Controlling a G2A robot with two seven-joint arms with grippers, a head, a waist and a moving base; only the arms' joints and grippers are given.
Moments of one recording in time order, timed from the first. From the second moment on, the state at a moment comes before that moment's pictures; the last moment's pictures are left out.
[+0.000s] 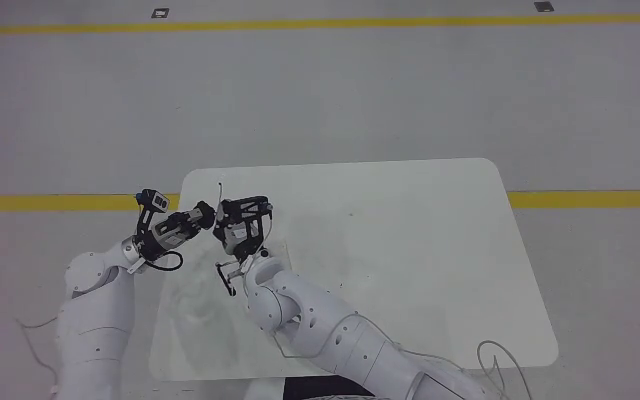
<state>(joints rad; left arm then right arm) 1.32 -1.20 -1.81 -1.10 -0.44 -0.34 -1.39 -1.11 -1.80 0.55 -1.08 -0.76 0.26 -0.28</state>
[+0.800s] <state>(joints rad) 1.32 -1.20 -1.81 -1.10 -0.44 -0.34 -1.39 -1.11 -1.80 0.55 -1.09 -0.76 0.25 -0.24</state>
